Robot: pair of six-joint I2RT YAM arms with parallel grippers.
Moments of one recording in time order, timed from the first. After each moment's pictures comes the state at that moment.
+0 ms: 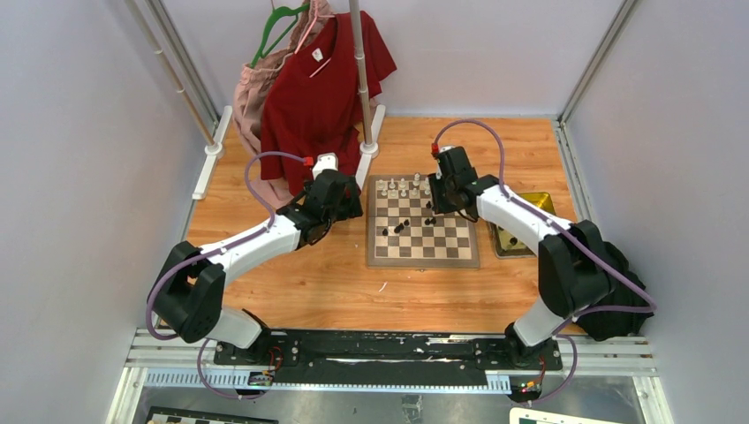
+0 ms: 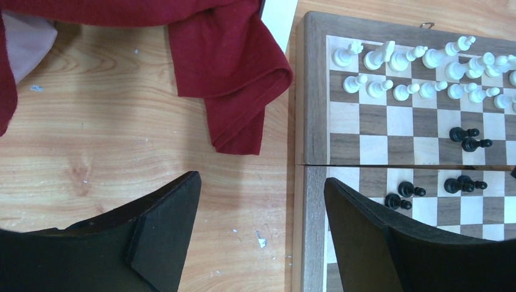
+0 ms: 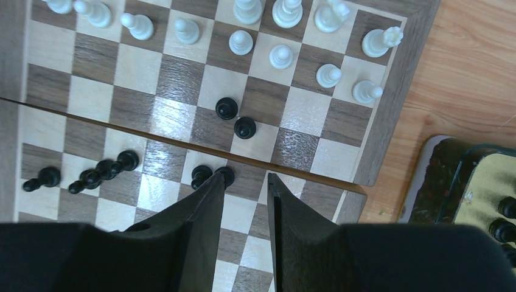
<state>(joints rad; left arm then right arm) -0.62 1.43 0.88 -0.10 -0.37 -0.59 0.47 1.58 1.12 -0.41 0.12 0.15</state>
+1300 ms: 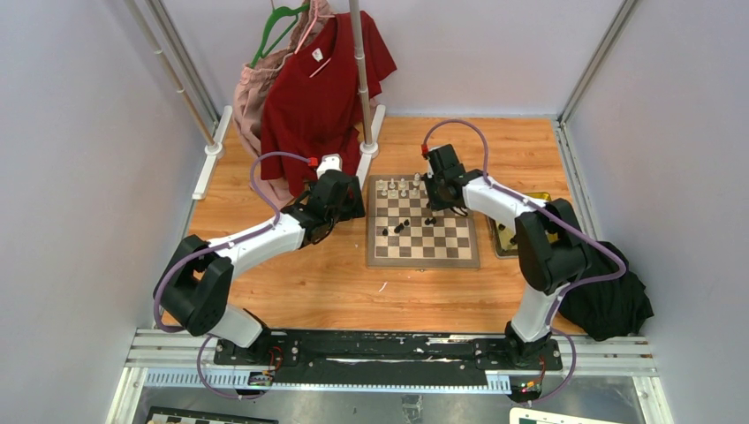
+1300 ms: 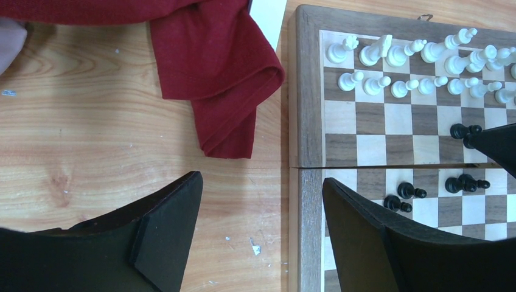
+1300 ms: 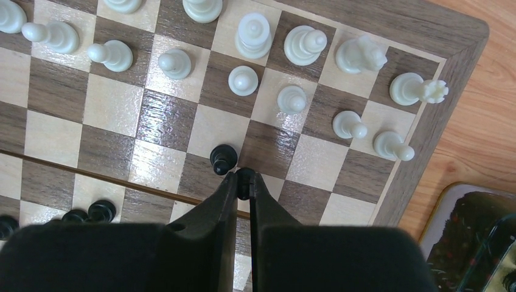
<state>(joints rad) -0.62 1.48 0.88 -0.05 -0.34 -0.58 0.45 1.78 1.20 -0.37 0.10 0.10</state>
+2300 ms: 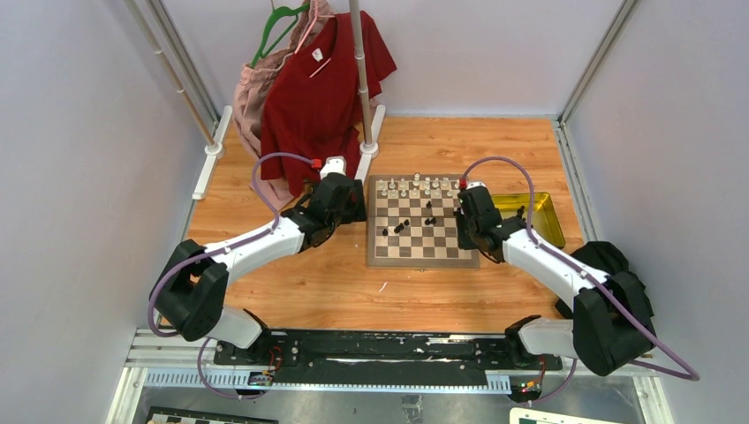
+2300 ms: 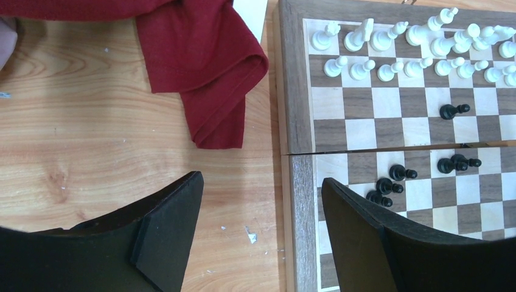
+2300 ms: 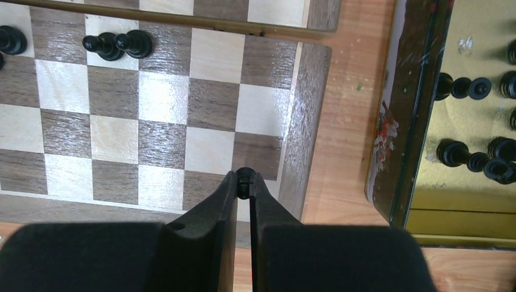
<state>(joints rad) -0.65 1.44 0.87 -0.06 -0.35 -0.55 0.45 1.26 0.73 -0.40 0.20 0.25</state>
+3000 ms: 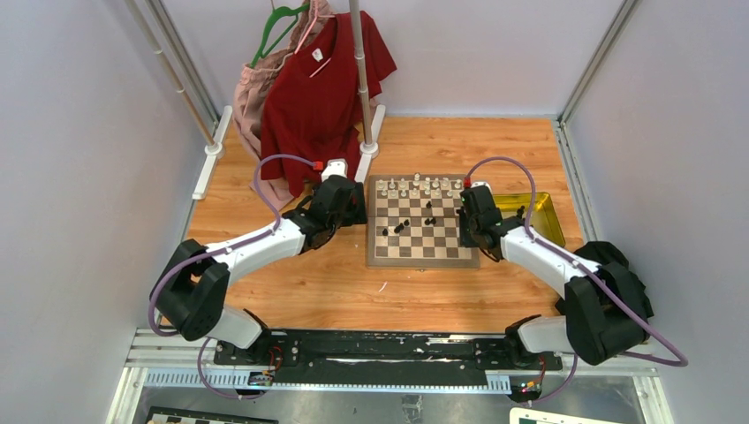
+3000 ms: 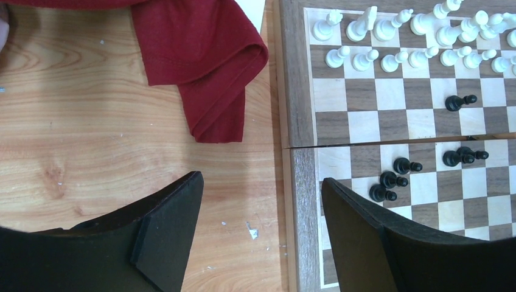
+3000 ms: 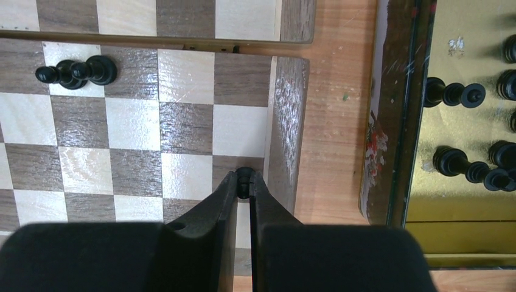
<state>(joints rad) -0.66 1.44 0.85 -0.06 -0.35 -0.55 0.41 1.31 0.70 -0.33 0.21 0.27</state>
